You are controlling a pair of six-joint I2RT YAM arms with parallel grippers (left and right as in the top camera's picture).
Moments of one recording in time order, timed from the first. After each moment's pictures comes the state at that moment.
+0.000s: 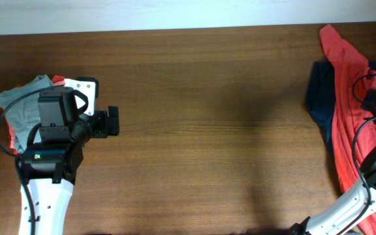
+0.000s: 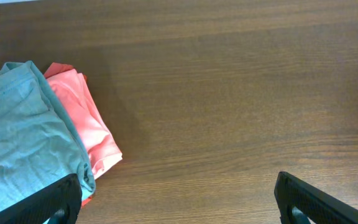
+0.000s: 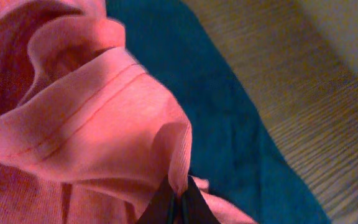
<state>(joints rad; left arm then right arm) 0.00 1.14 1.11 -0.74 0.03 0.08 -0.70 2.15 1.35 0.05 -0.03 -0.26</state>
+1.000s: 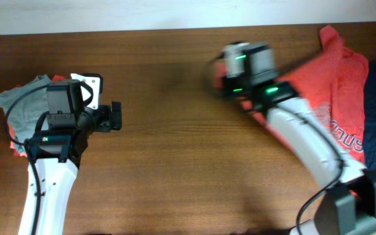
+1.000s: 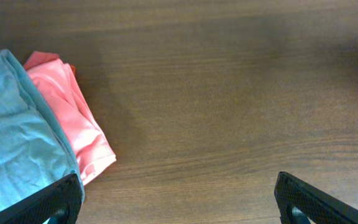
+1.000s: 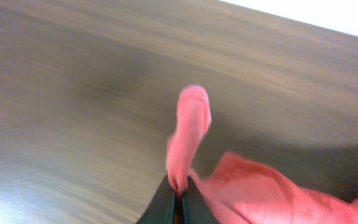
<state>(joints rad) 0.00 1.26 1.11 -0.69 0.03 0.08 0.41 1.68 1.35 -0.40 -0.04 0.04</state>
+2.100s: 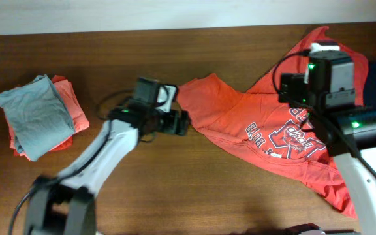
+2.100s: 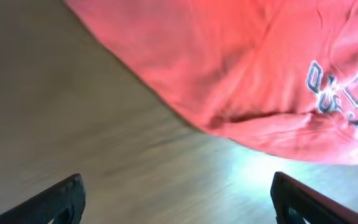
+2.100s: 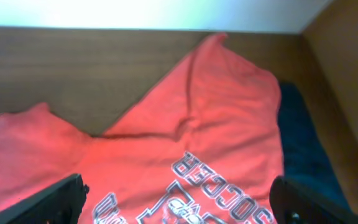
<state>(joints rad) -0.39 1.68 1.11 -0.48 0.31 -0.20 0.13 1.27 1.42 -0.90 0.36 0.07</state>
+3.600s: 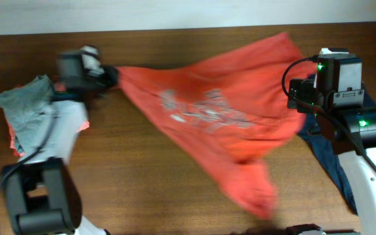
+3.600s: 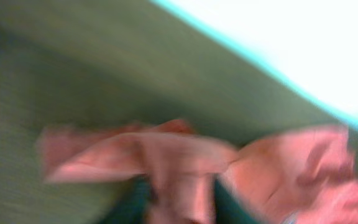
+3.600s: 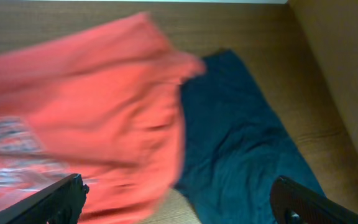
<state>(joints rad) 0.09 1.78 1.27 -0.21 0.32 -0.44 0.08 1.27 1.42 -0.97 0.36 0.07</state>
